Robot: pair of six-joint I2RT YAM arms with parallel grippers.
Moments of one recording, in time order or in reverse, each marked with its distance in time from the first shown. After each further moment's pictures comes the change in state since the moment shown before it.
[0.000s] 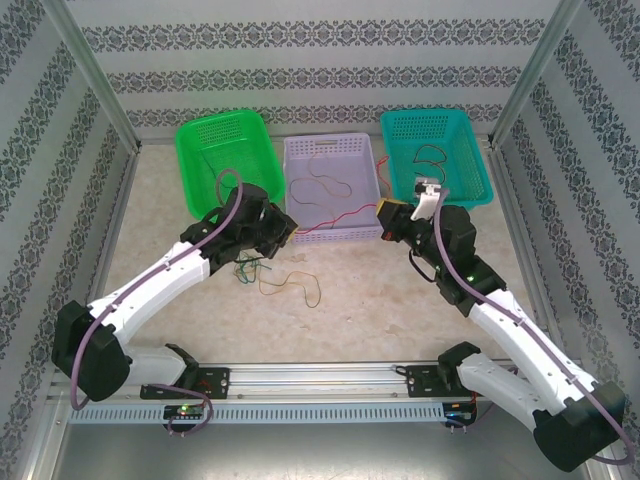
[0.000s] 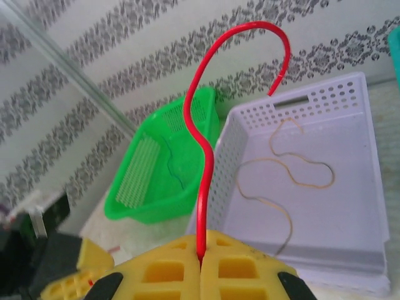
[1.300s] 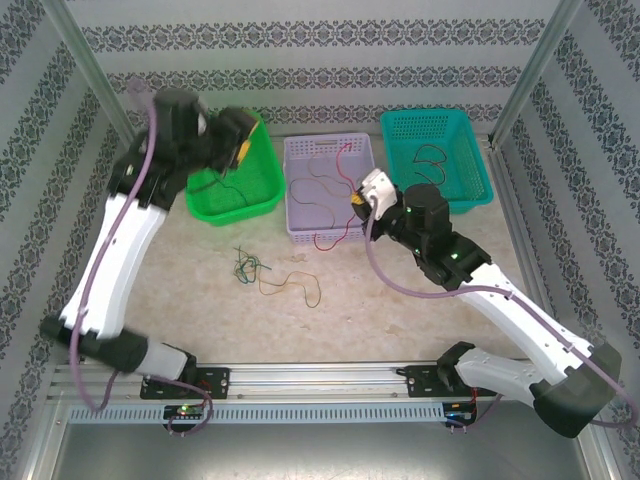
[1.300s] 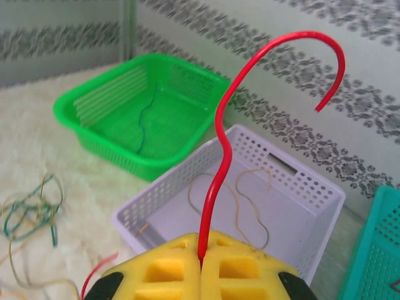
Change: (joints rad) left arm 0.245 0.249 0.975 -0.459 0.079 0.341; right arm 0.183 0.190 0.262 -0.217 0.038 -0.888
